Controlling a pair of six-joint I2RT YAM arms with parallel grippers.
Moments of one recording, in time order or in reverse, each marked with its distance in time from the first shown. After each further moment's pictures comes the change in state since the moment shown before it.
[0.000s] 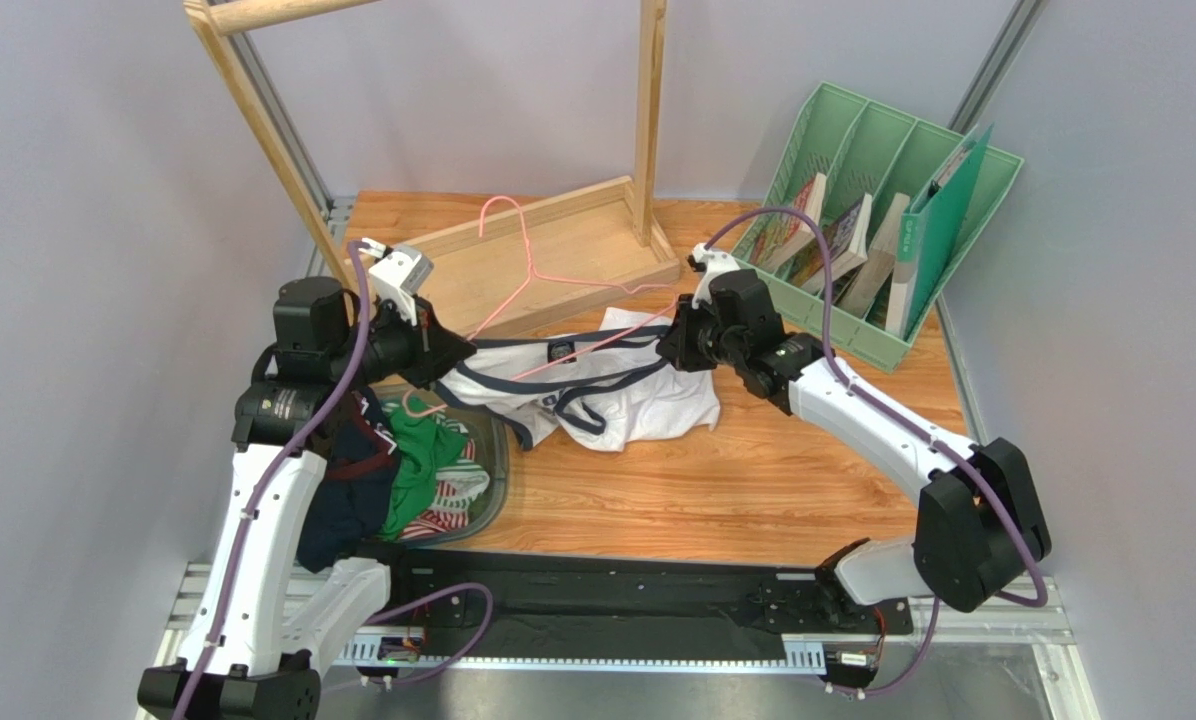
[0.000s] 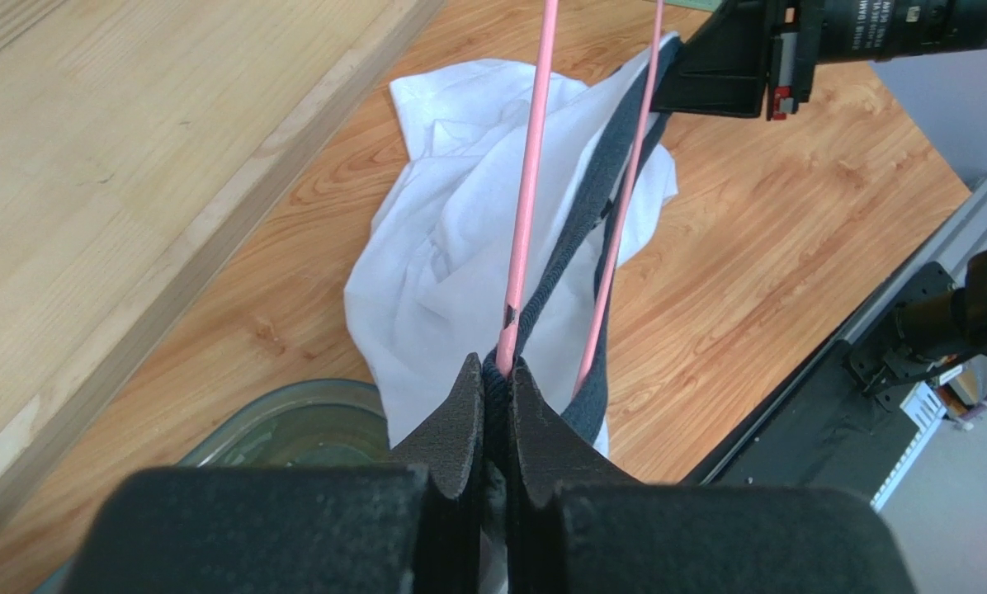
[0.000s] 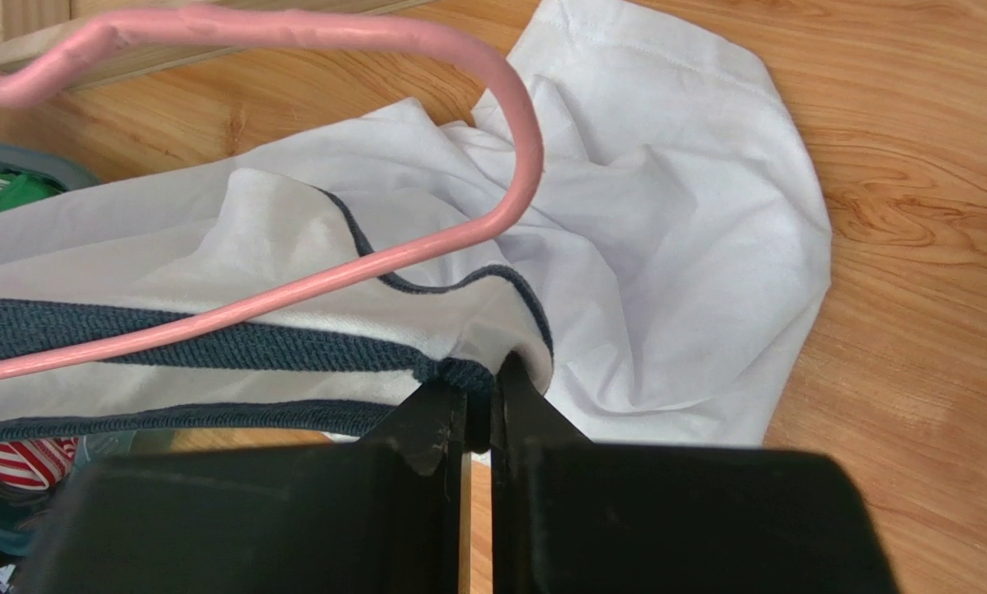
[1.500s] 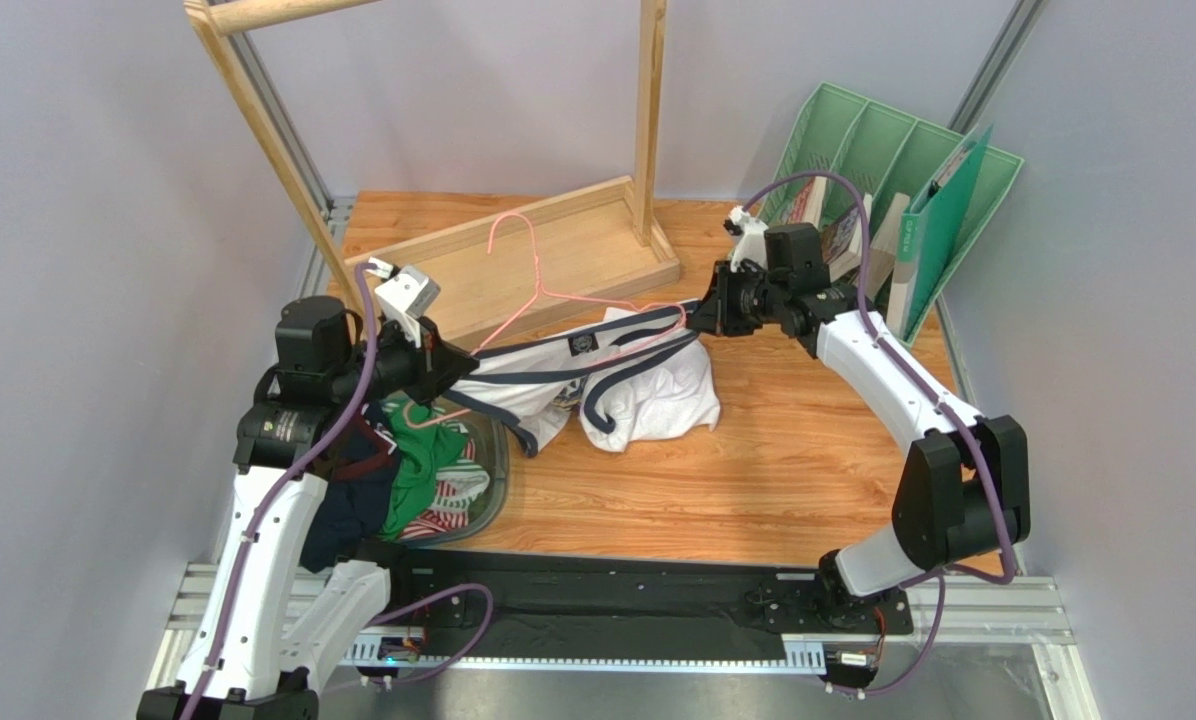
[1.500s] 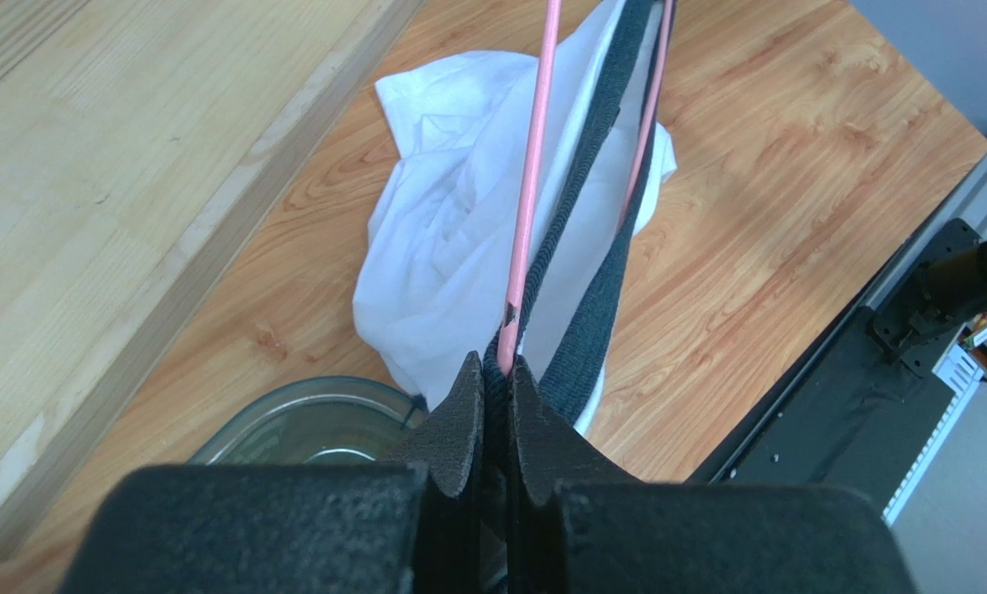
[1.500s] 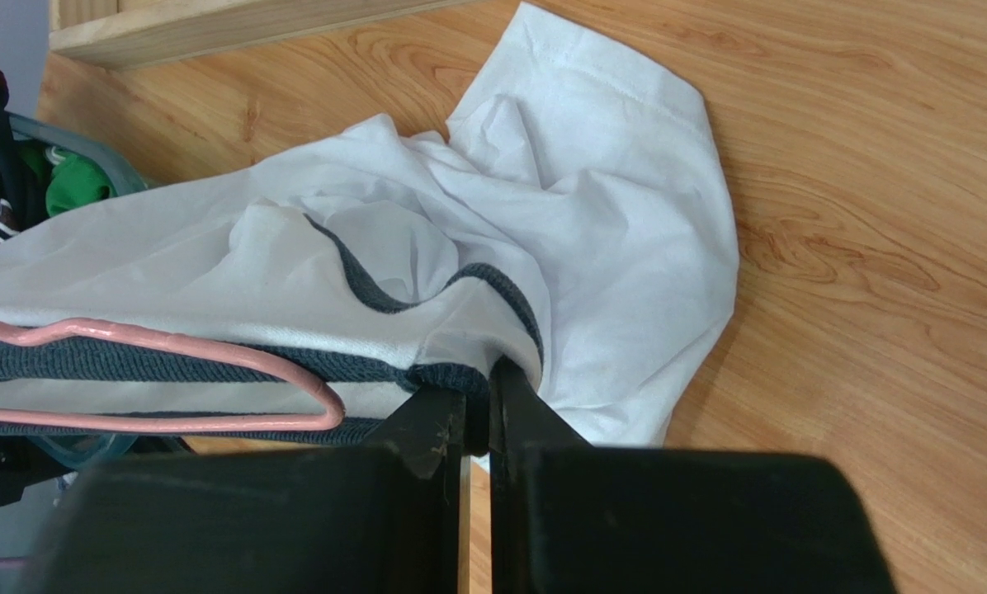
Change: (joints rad) left arm -0.013 -0.076 -0.069 0.014 0.017 0.067; right arm -0.266 0.114 0.190 -0.182 -0.341 -0.158
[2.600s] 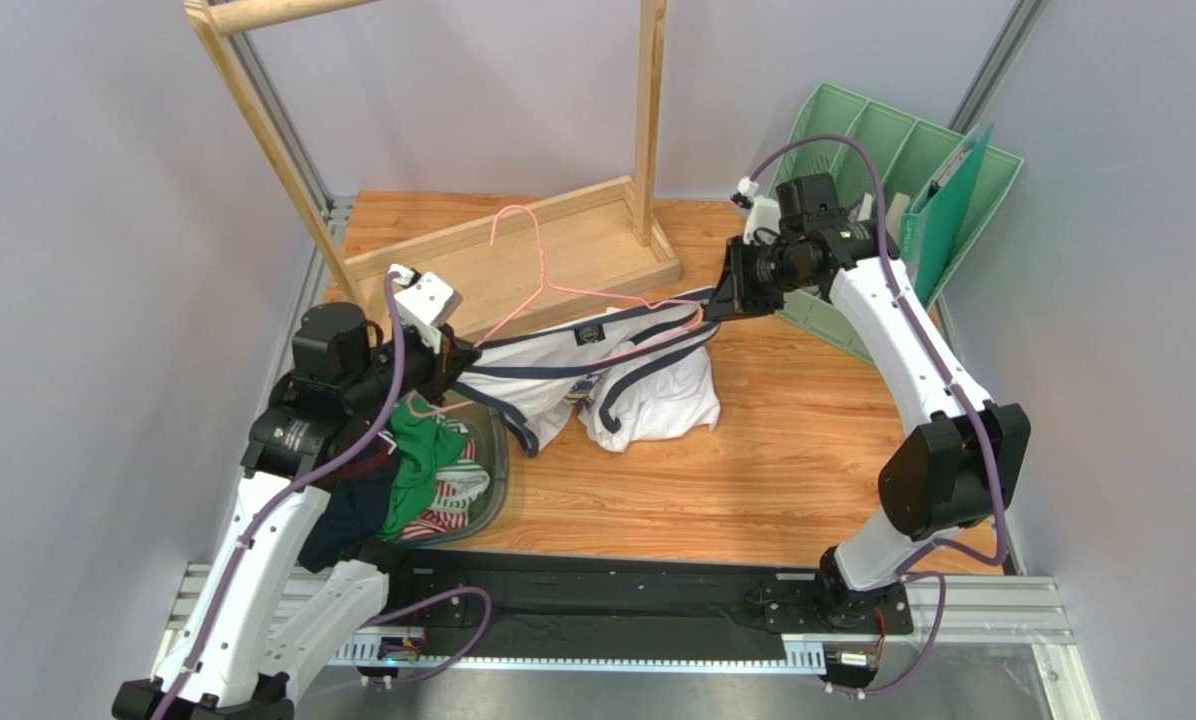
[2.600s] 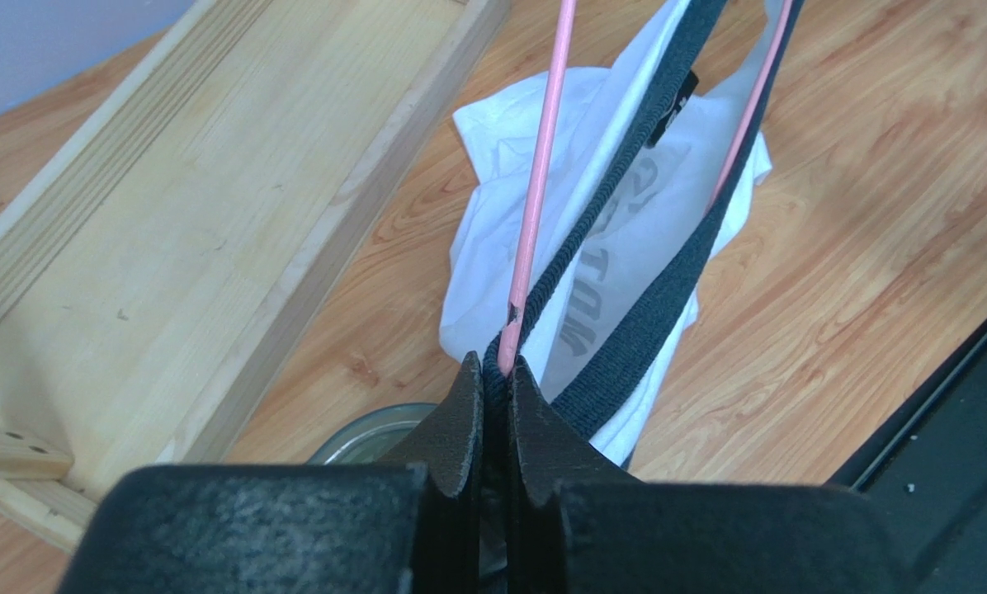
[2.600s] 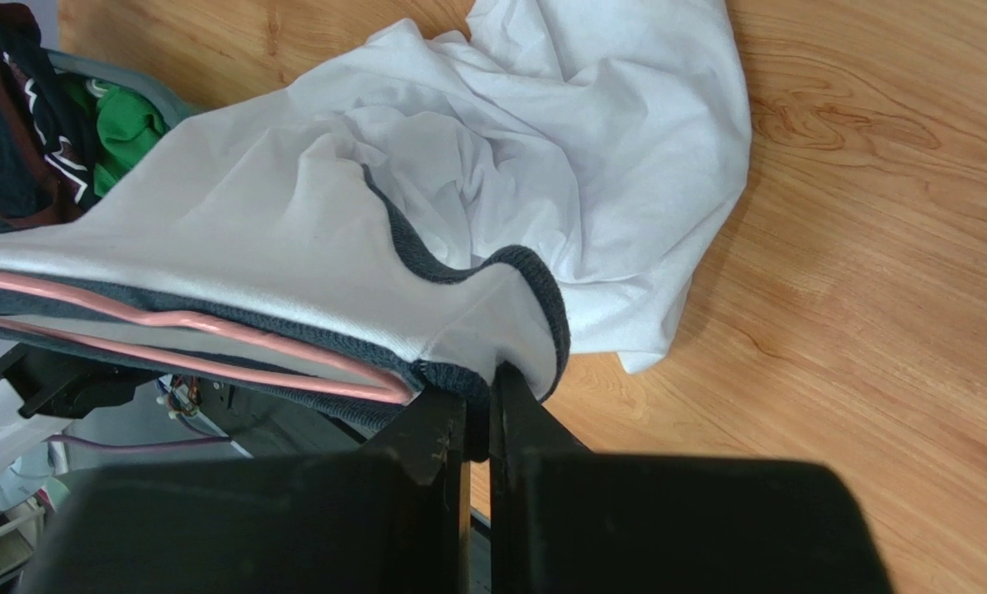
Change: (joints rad) left arm -0.136 -0.023 -0.029 0.082 -0.218 0.090; right arm -0.041 0.112 0.407 -0.564 -0.049 -0.059
